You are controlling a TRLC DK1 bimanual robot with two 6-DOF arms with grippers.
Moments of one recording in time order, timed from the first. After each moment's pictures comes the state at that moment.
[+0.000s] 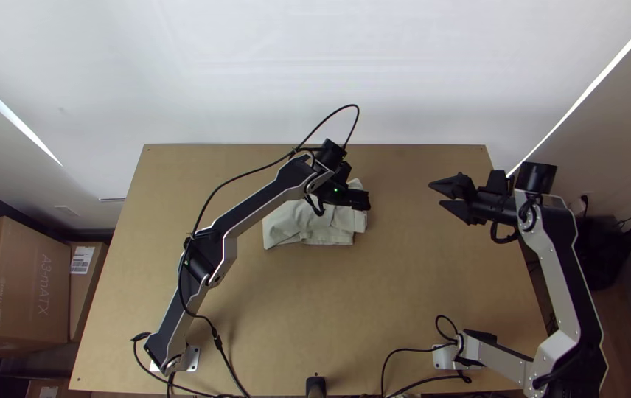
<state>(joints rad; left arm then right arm) -0.73 2.31 2.25 -0.81 0.43 -0.41 -0.14 1.25 1.14 -0.69 -0.77 0.56</state>
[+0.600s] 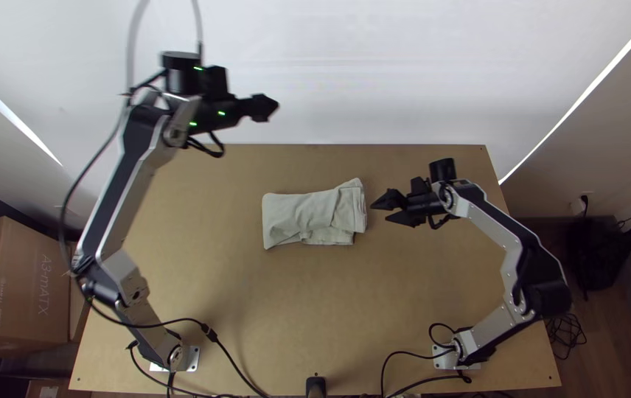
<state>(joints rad) -0.34 1.83 2.25 -0.83 0.26 -0.35 0.17 1.73 1.17 -0.54 -0.75 0.45</state>
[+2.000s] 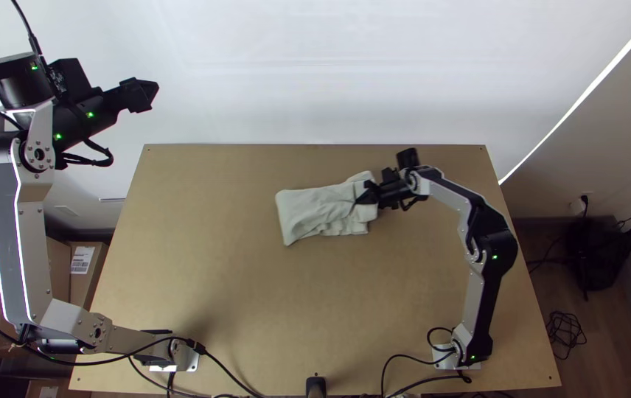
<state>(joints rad) 0.06 1.54 2.18 -0.96 0.25 -0.26 0.21 2.14 1.51 -0.51 -0.78 0.41</state>
